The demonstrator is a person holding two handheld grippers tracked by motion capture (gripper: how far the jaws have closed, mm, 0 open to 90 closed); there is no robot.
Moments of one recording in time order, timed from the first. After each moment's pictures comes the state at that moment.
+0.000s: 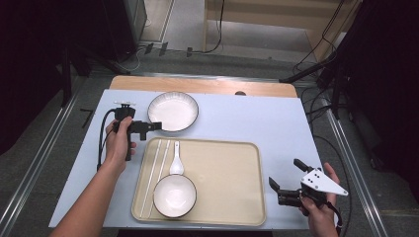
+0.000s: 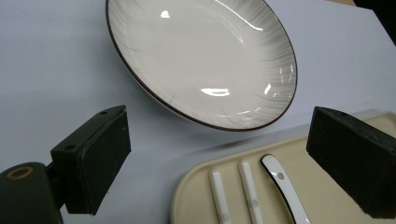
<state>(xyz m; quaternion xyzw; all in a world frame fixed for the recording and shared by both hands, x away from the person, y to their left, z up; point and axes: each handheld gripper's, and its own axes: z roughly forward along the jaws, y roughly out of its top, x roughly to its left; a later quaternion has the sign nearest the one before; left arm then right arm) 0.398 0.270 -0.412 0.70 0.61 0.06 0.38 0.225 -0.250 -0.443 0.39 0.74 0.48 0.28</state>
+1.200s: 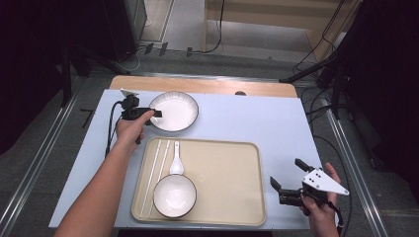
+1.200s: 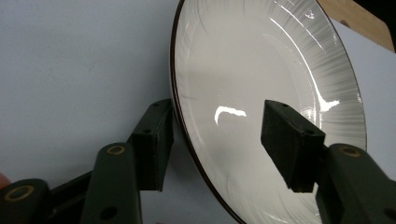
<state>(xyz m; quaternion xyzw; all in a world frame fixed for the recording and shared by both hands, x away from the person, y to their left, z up) 0.468 0.279 -0.449 0.63 0.69 -0.01 0.37 0.226 -0.254 -0.444 0.39 0.74 0.48 0.27</state>
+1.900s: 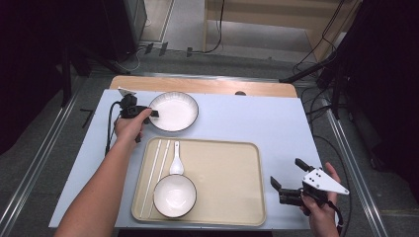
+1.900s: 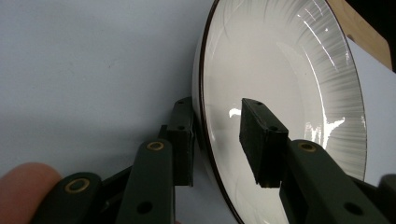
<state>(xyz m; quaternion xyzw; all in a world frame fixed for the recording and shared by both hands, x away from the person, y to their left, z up) 0.476 0.286 -0.452 0.59 0.72 -0.04 0.36 0.228 -0.255 -0.445 0.39 0.74 0.48 0.27</state>
